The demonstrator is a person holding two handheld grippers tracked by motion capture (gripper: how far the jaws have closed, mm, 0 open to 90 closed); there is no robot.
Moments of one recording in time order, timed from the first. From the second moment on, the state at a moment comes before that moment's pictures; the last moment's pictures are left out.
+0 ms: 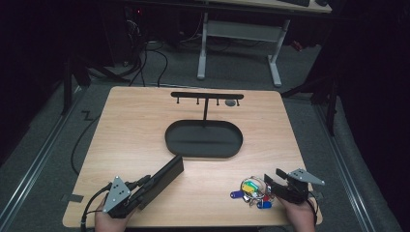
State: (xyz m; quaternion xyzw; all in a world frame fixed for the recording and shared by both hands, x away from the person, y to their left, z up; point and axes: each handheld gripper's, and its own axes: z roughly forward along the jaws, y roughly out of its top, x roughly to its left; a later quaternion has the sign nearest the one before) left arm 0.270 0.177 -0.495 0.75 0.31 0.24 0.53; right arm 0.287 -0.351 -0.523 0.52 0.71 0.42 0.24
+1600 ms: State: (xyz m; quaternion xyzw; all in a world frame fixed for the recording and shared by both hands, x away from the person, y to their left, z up) left arm 0.278 0.171 -0.483 0.81 0.33 0.24 0.42; right arm 0.271 -0.369 -0.515 0.56 0.68 0.41 0.24
